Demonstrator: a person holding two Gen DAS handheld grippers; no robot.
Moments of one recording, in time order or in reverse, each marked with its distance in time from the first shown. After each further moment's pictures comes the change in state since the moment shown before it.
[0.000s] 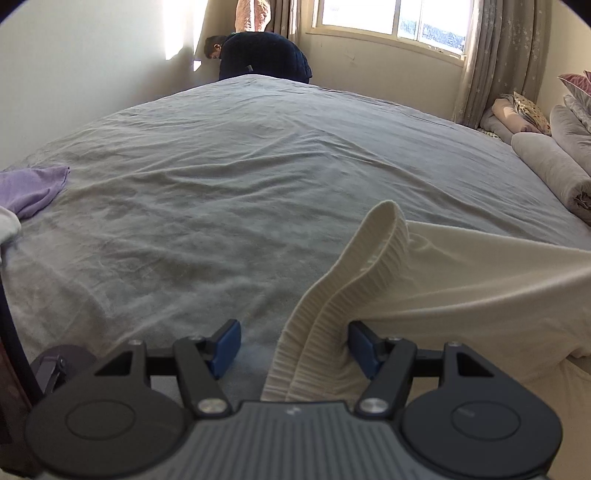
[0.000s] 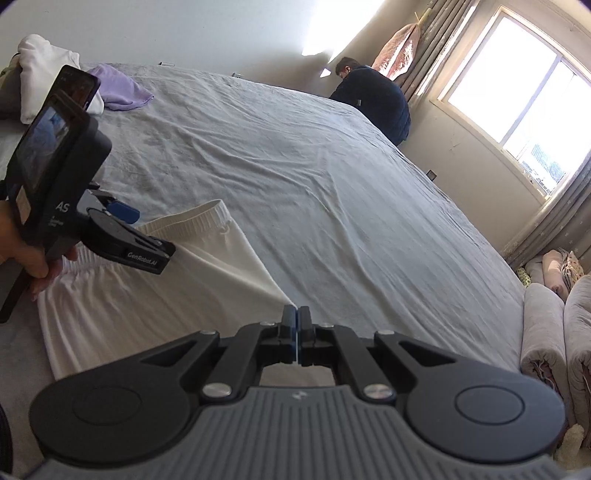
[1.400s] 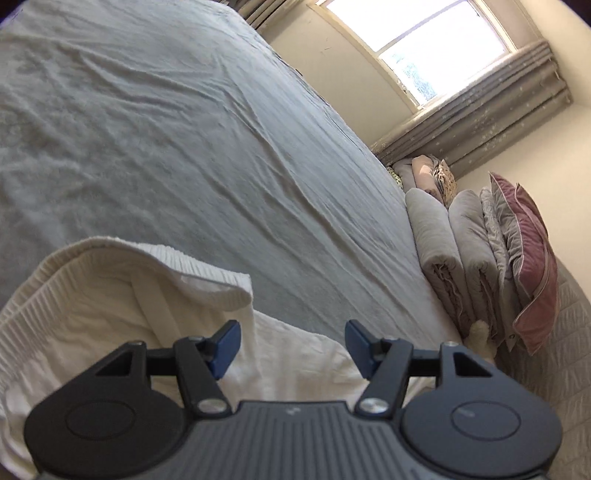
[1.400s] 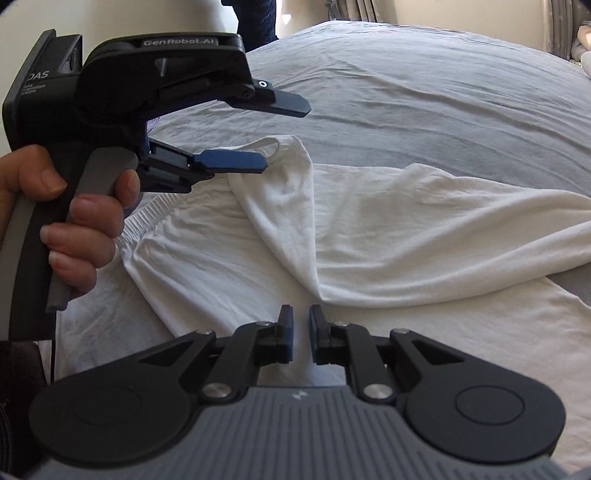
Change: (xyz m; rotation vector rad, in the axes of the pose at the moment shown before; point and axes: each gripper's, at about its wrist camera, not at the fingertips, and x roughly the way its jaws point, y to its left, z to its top) left arm -0.016 -0.044 -0.011 -0.538 0.150 -0.529; right arm 0.022 0.014 -0.105 0.602 0.118 0.387
